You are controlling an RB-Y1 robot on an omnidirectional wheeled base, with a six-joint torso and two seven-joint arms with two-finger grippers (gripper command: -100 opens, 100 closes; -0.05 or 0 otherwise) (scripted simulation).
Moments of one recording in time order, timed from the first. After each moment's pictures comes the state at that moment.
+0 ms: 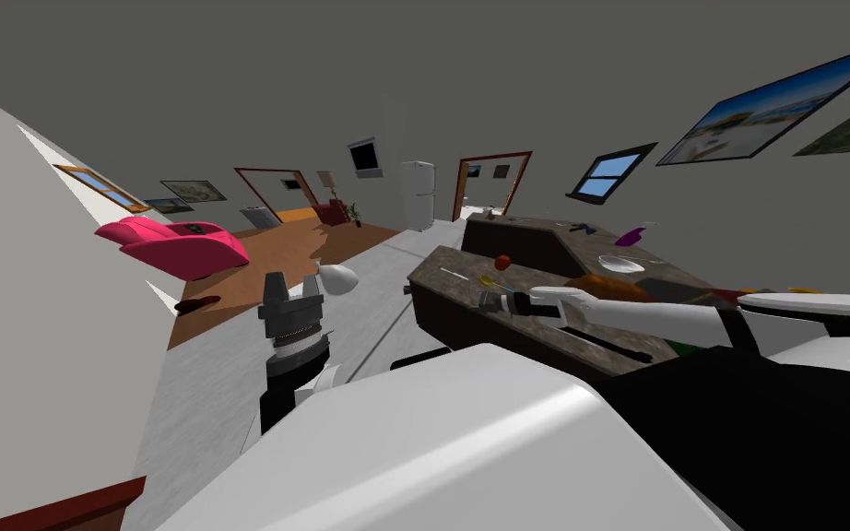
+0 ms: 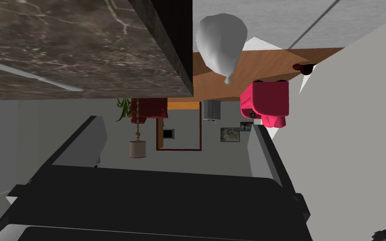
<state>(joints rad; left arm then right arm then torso) 0.55 0.04 -0.05 -2.33 -0.02 -0.55 -0.05 0.13 -1.55 0.67 -1.84 0.12 -0.36 0.38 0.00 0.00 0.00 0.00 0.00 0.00</state>
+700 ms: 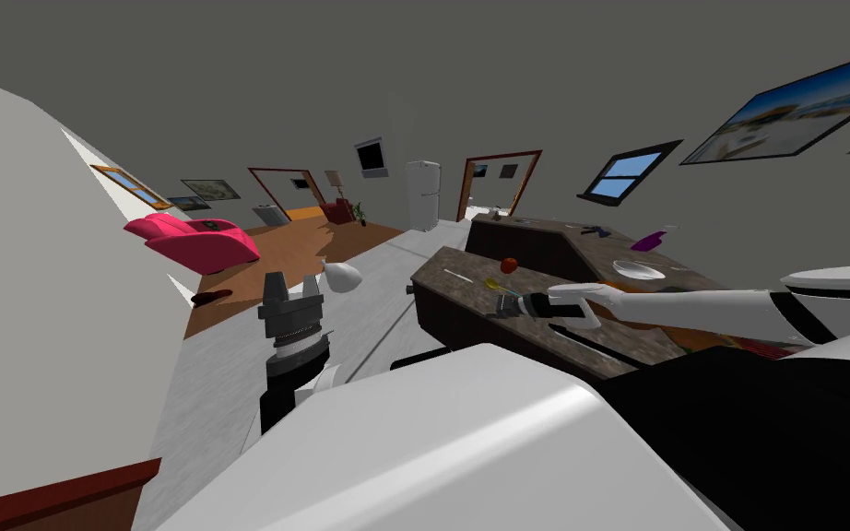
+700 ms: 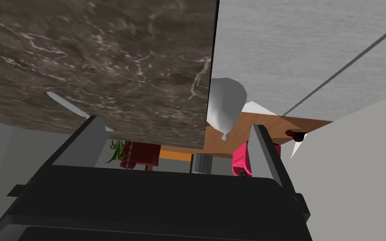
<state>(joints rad) 0.55 0.04 -0.05 -2.33 -0.02 -0.55 -0.05 0.13 -1.73 0.79 -1.79 0.08 -0.34 0.47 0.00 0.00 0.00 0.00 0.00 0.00</state>
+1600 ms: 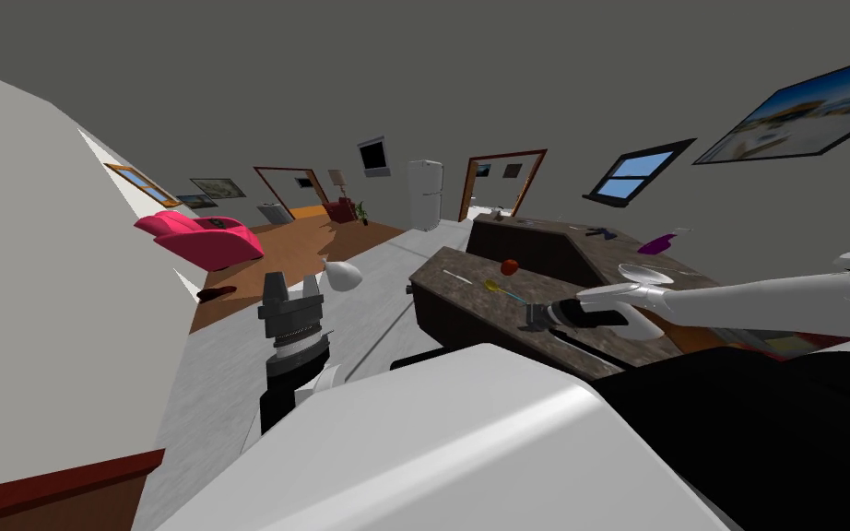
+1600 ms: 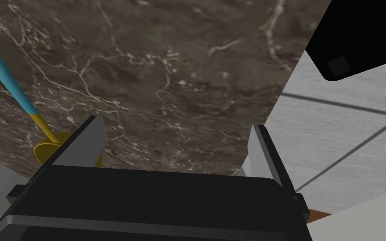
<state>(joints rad) 0.55 0.04 -0.05 -2.33 -0.02 -0.55 -0.05 0.09 -1.92 1.04 -1.75 0.07 -0.28 0.55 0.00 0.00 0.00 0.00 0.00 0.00</state>
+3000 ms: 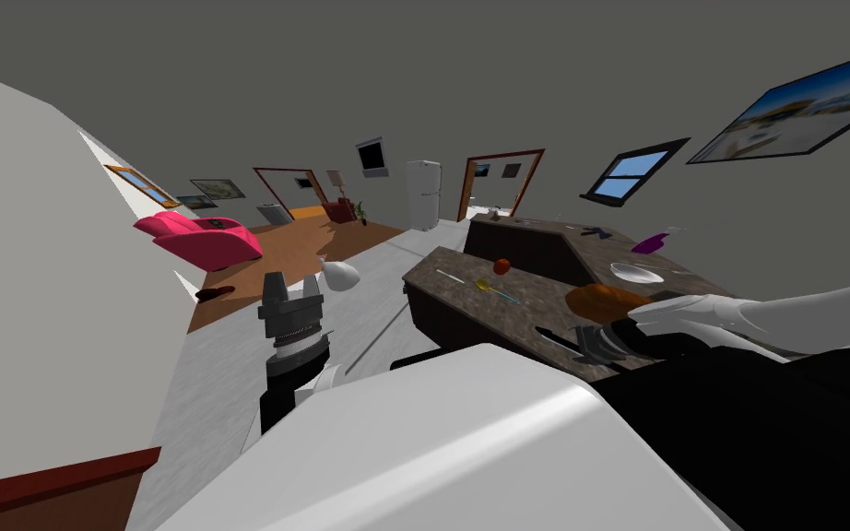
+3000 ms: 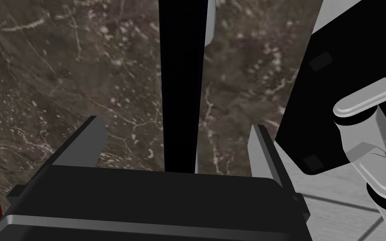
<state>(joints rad) 0.55 0.04 -0.05 -2.33 -0.02 -0.55 -0.05 0.11 -2.04 1.30 -1.71 0.08 -0.20 0.62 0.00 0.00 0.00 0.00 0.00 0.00</state>
